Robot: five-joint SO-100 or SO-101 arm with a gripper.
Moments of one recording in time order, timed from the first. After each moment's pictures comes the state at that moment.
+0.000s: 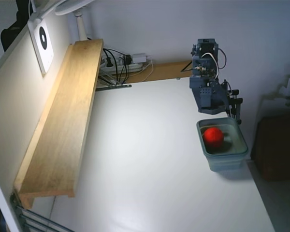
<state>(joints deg) -52.6 88.6 61.0 90.9 -90.1</state>
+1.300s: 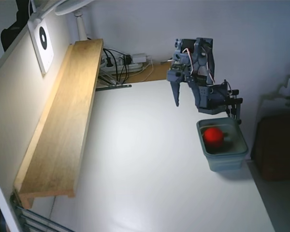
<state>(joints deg) -36.0 93.0 62.5 92.1 -90.2</state>
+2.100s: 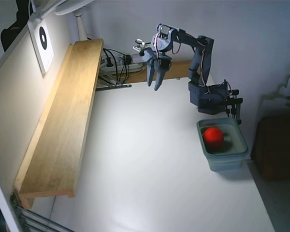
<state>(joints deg) -3.8 105.1 69.0 95.5 -90.2</state>
